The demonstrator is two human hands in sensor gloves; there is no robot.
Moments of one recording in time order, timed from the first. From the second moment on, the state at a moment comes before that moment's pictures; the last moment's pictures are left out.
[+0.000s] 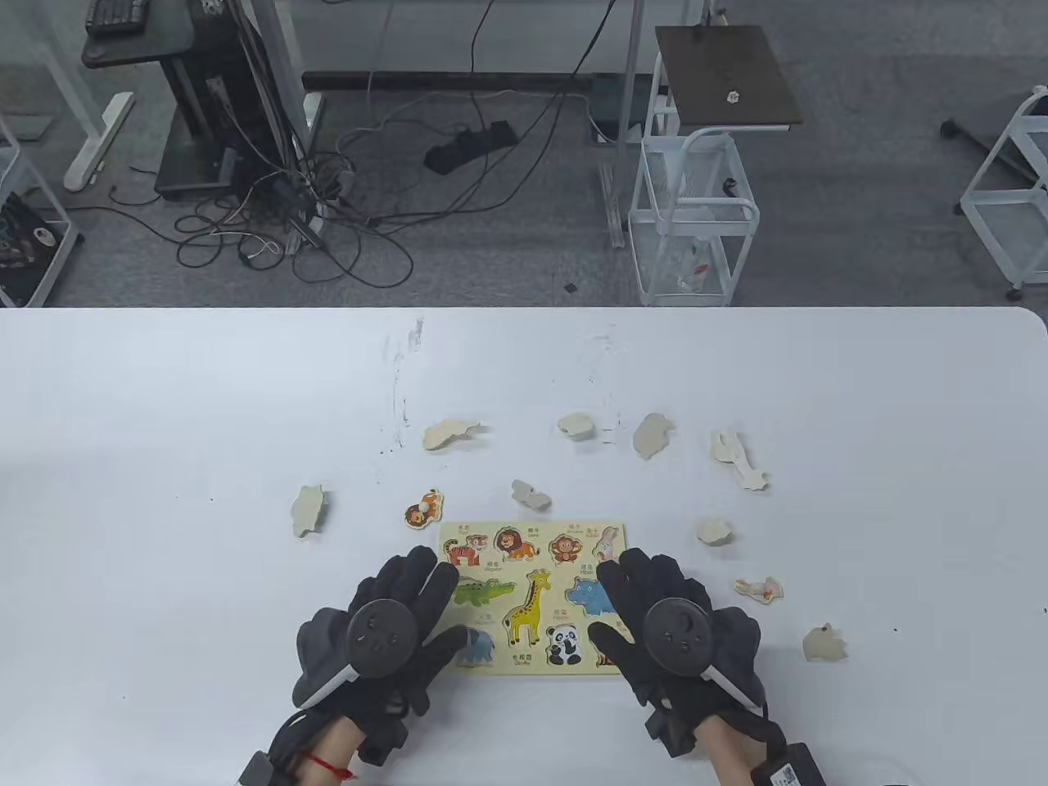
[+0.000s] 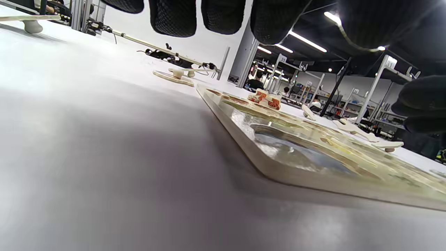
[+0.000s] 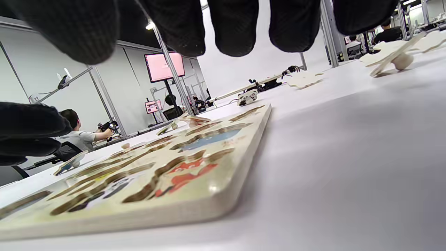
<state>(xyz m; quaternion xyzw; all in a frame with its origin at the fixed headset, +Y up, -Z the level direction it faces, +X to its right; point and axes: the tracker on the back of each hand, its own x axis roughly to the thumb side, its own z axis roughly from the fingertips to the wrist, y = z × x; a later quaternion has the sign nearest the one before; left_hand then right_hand) -0.188 -0.750 -0.234 -0.04 -0.14 0.17 0.97 0.136 -0.744 -0.235 0.12 -0.03 0.97 0.20</state>
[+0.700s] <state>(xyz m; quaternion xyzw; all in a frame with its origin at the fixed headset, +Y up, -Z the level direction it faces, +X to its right) -0.180 -0.749 -0.234 -0.04 -0.16 0.16 0.97 0.185 -0.716 -0.234 0.03 -0.09 0.97 0.20</state>
